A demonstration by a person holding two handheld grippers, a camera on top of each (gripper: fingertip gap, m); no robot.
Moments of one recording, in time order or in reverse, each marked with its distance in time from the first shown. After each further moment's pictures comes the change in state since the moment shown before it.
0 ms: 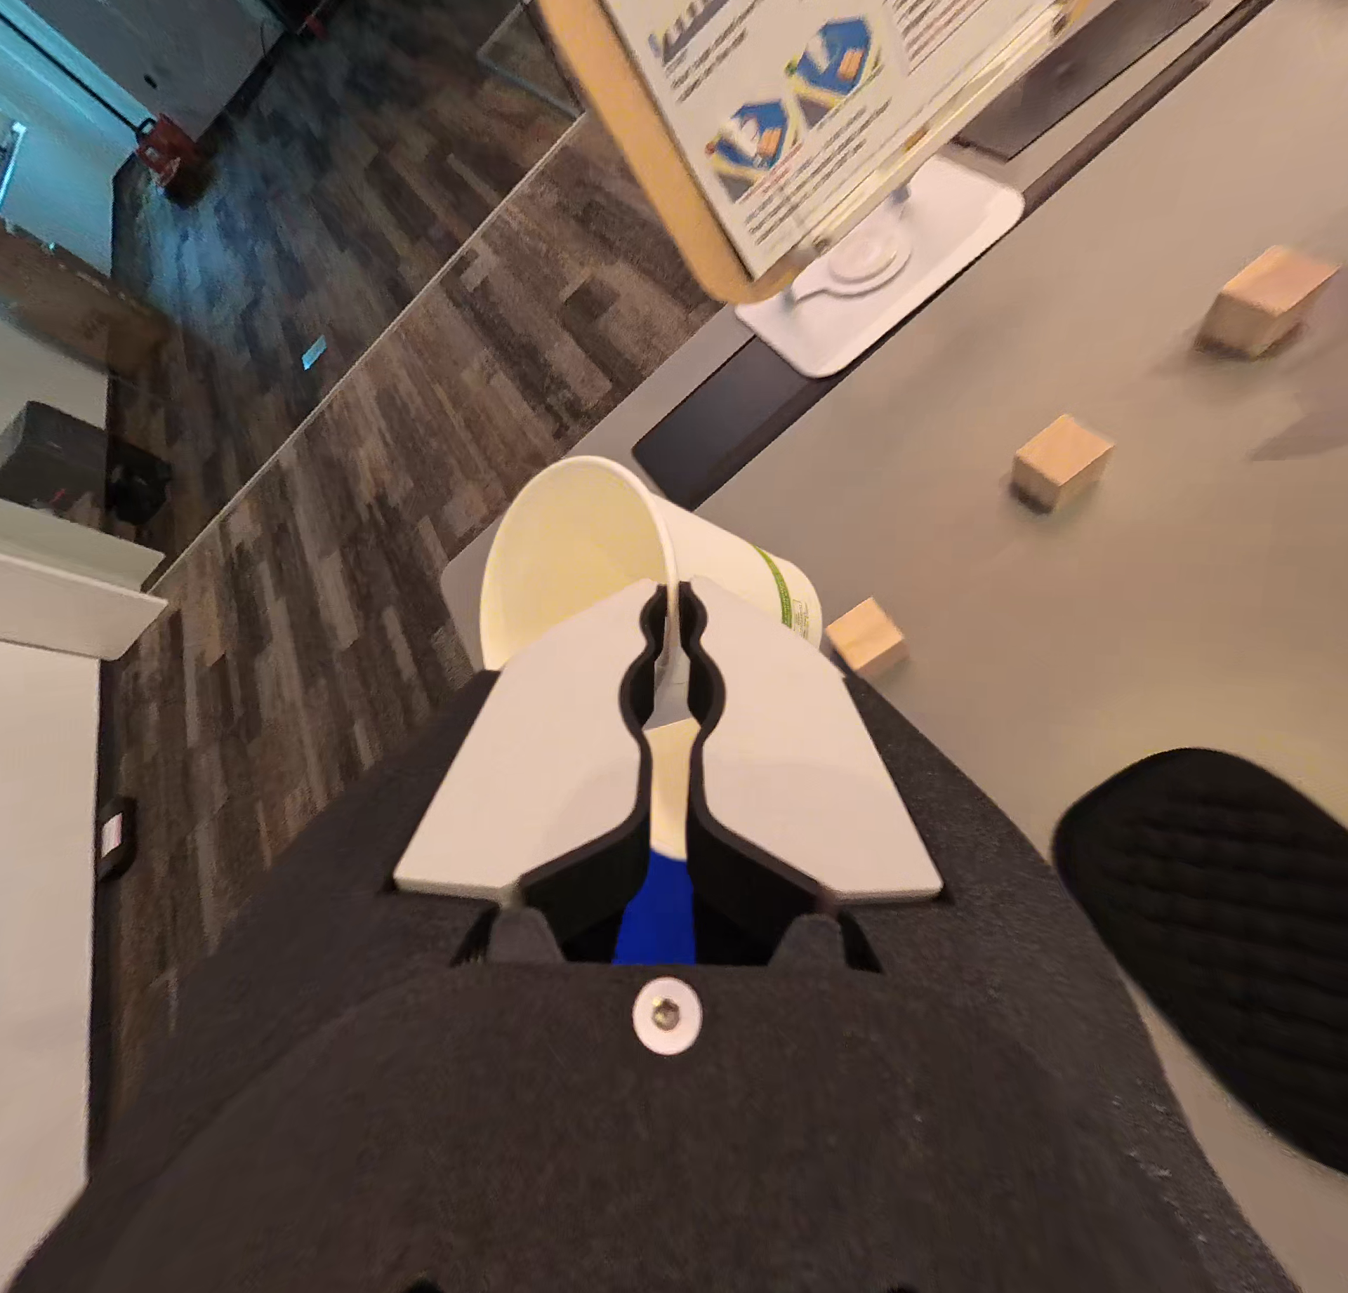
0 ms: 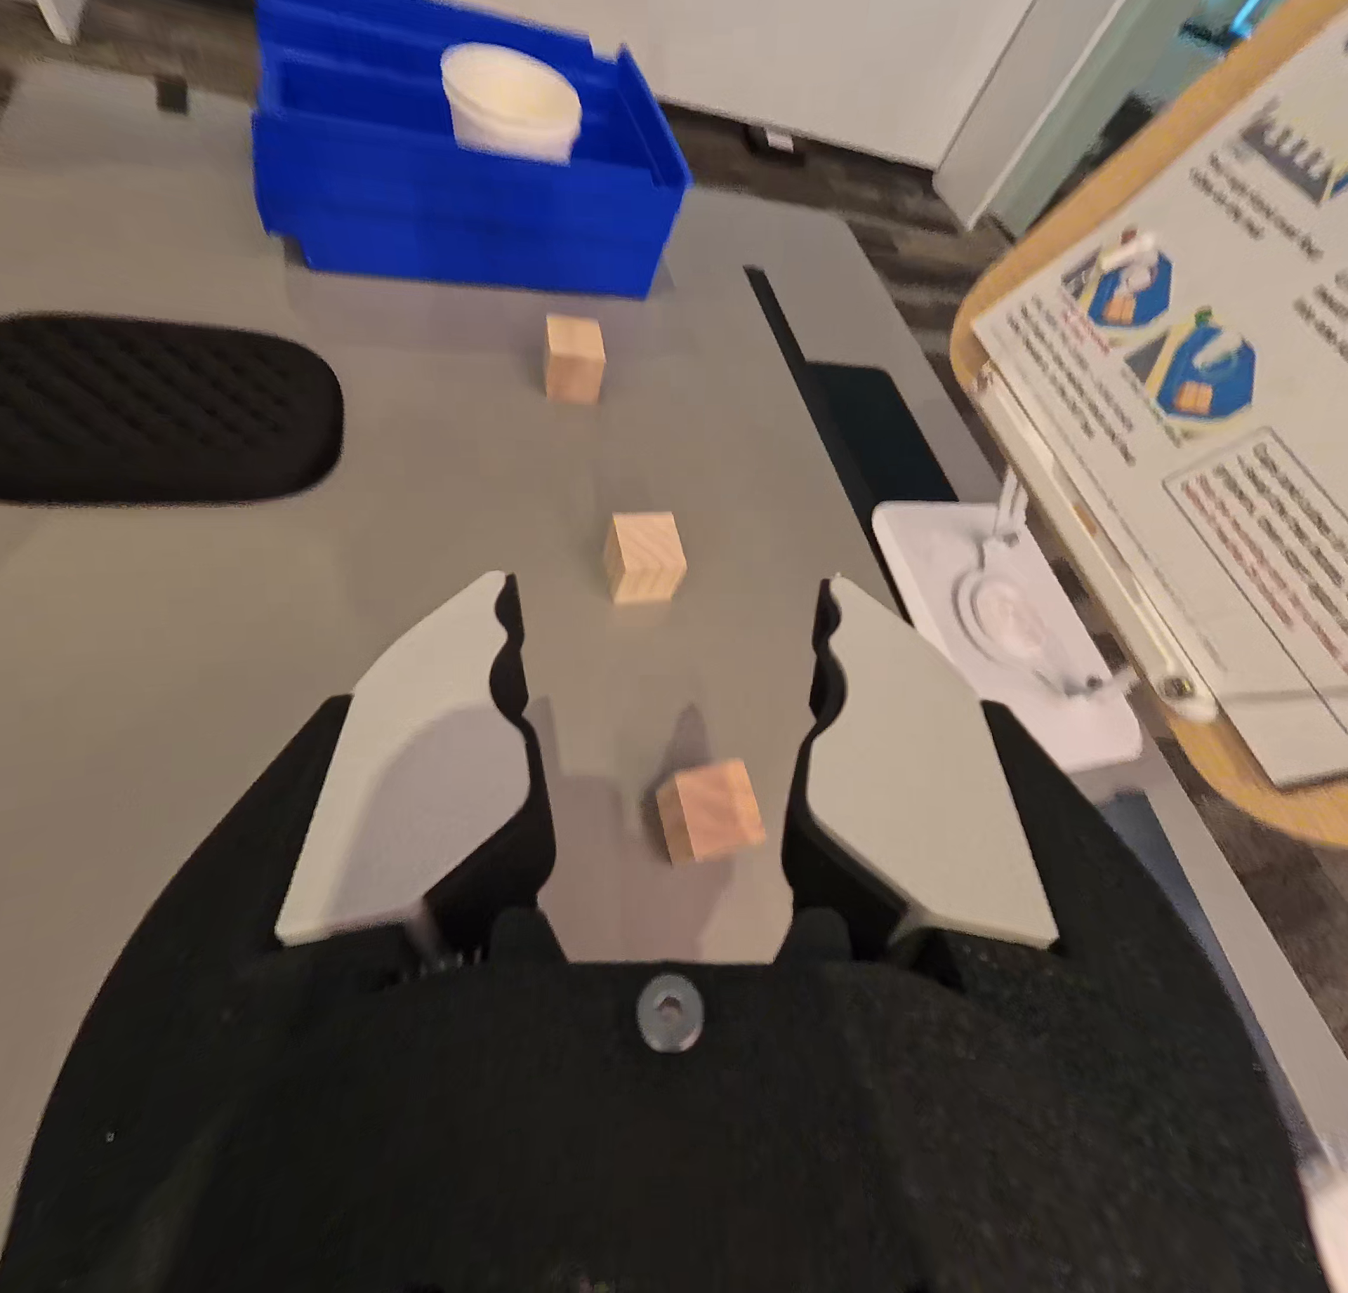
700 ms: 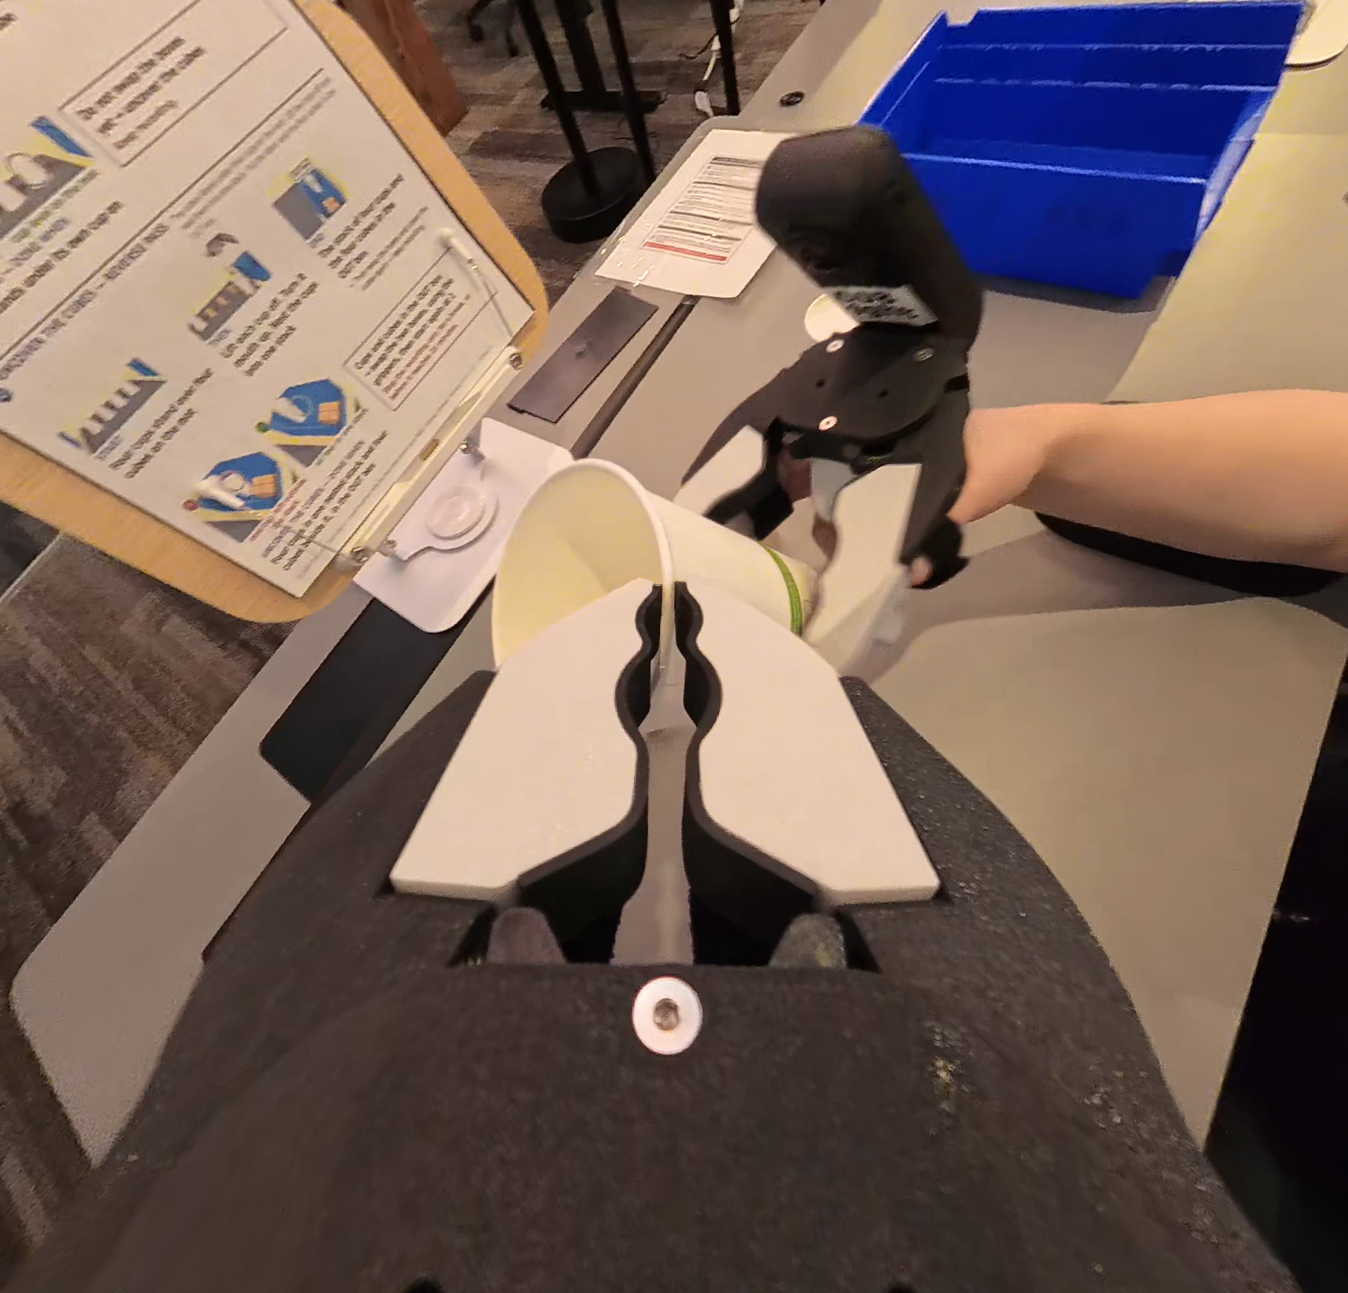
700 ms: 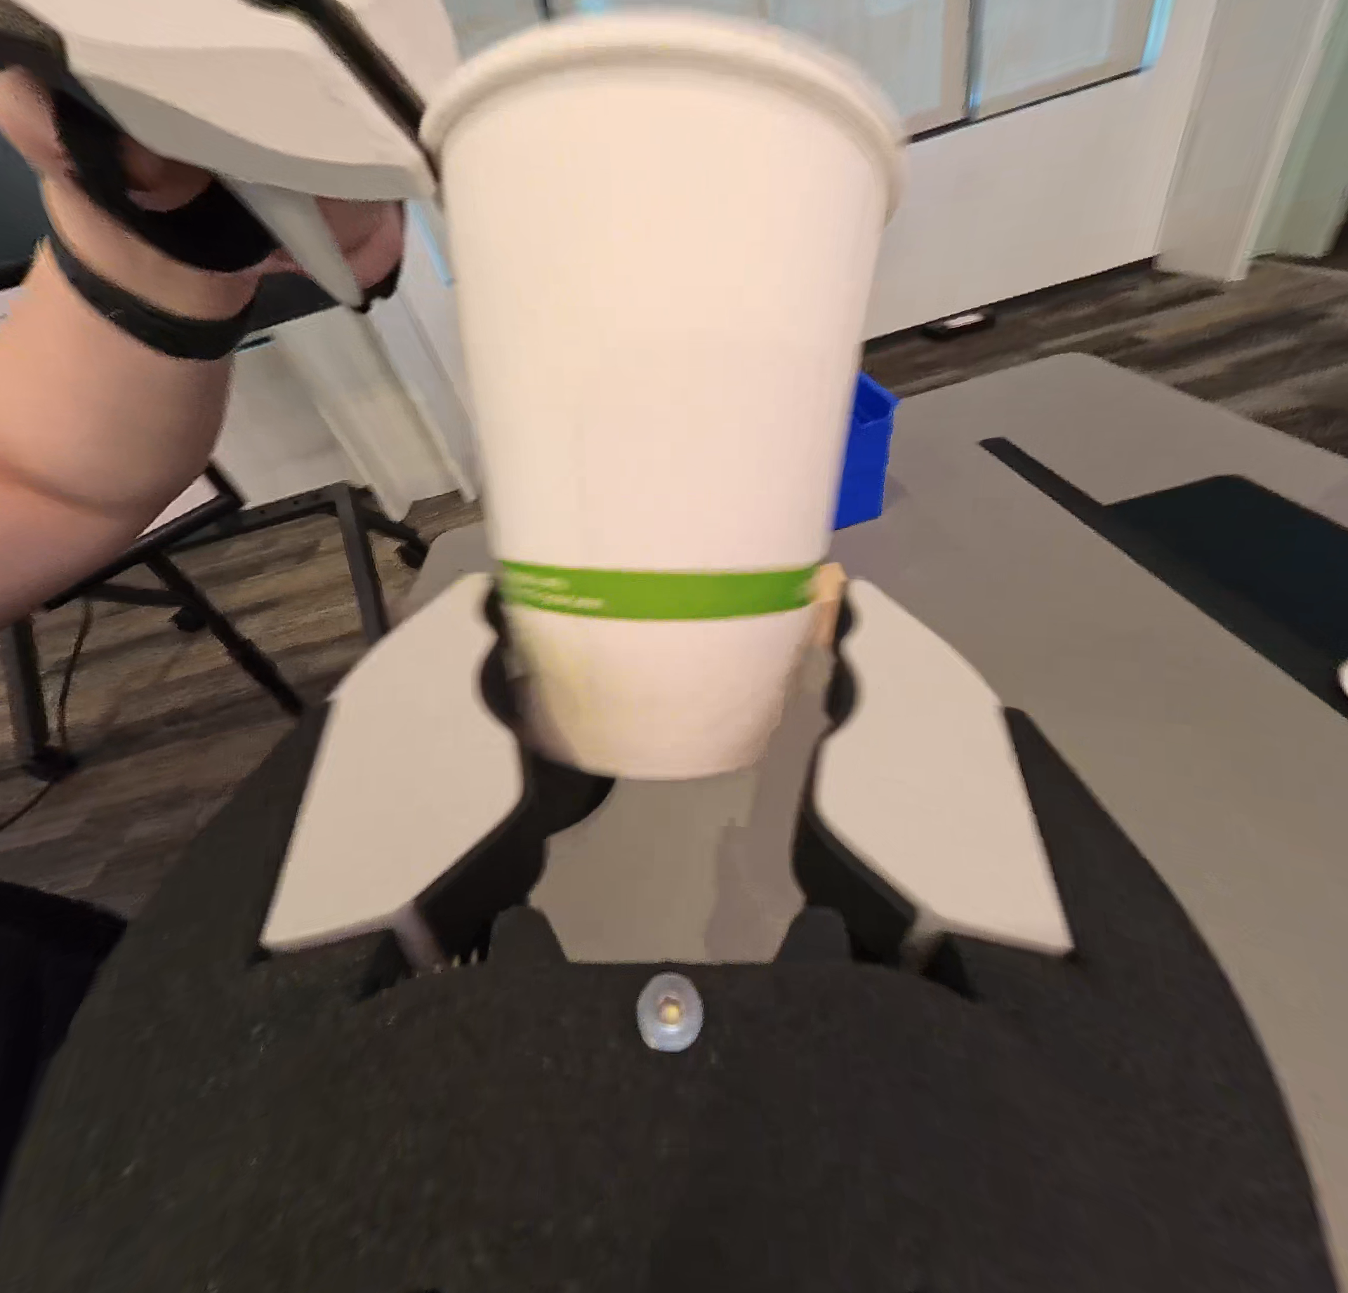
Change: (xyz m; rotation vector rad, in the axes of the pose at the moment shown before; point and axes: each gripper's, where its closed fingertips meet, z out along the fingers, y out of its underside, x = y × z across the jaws) left arm 0.200 -0.104 0.024 0.212 0.441 0.072; right arm -0.059 -0.075 0.073 0.338 -0.282 0.456
